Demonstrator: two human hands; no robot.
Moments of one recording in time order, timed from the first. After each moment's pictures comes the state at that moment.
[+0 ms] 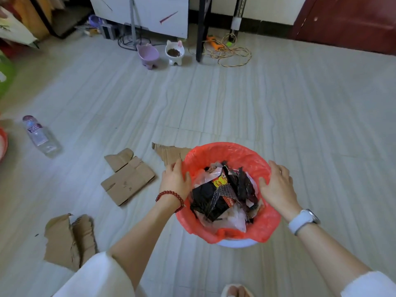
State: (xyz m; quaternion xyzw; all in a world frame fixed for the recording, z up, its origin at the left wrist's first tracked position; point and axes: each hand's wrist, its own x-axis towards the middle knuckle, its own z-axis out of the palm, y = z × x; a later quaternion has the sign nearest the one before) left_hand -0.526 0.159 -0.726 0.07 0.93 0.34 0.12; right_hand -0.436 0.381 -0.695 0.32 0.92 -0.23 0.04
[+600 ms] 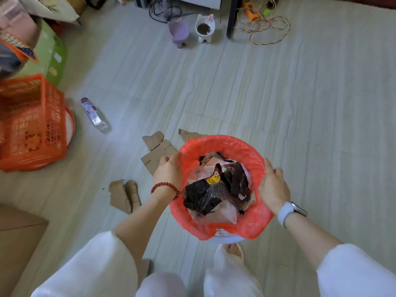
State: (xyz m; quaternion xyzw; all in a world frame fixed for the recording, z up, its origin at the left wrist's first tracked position) left_hand -0.520 0.117 -0.540 -0.05 0.95 0.25 0.17; right_hand -0.447 0.358 -0.553 0.27 0.93 -0.21 0.15
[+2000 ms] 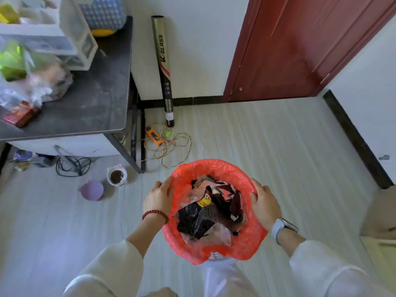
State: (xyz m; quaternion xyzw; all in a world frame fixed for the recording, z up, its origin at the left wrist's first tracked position) left_hand -1.030 0.565 -0.232 0.19 0.94 0.20 0.19; right_hand -0.863 0.786 -0.226 0.40 0.89 -0.23 0.06
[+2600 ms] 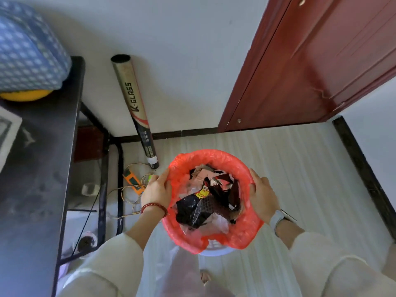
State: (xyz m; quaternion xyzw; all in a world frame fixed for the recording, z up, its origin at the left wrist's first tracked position) left_hand -1.377 0.870 -0.249 0.15 0.93 0.24 0.22; right_hand -1.214 1.084 -0.240 0.41 0.87 -0.25 0.08
